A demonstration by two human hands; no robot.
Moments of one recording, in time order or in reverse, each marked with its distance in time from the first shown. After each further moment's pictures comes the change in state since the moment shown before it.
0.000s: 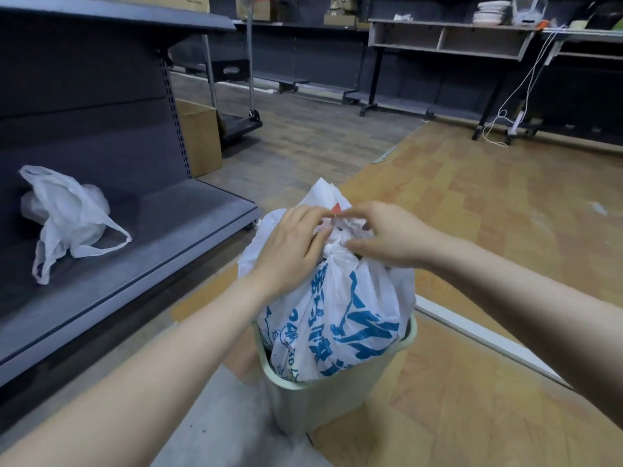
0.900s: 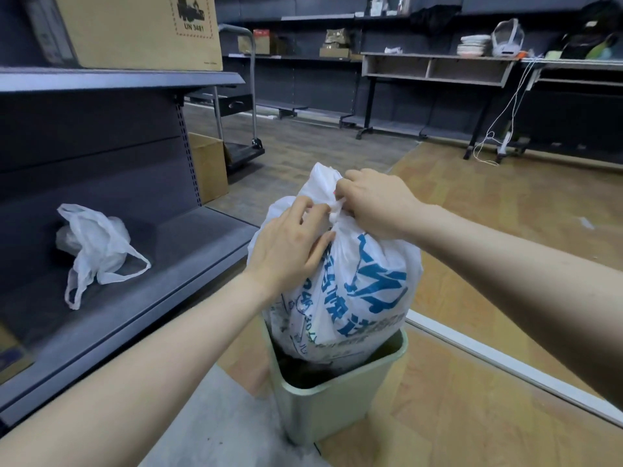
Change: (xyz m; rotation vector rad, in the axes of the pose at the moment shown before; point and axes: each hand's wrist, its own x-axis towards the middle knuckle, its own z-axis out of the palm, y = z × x) left_hand 0.016 0.041 -0.070 0.375 0.118 0.137; right_hand 0.021 -0.029 -0.069 -0.502 0.241 -0.164
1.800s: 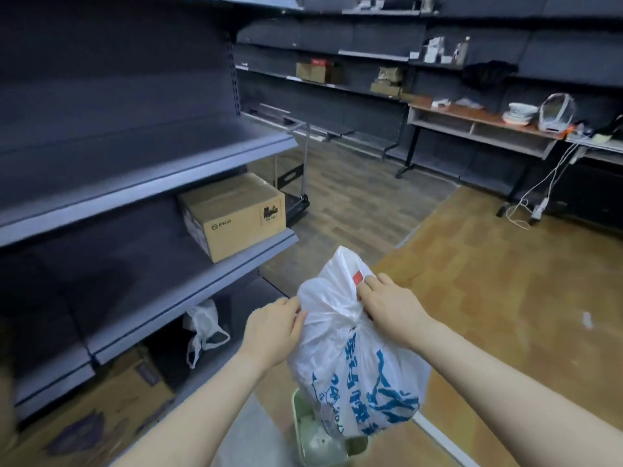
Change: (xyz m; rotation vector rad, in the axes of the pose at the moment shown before) left_hand 0.263 0.015 -0.376 0.099 -0.390 -0.436; right_hand 0.110 0.111 -0.411 0.221 -0.213 -0.118
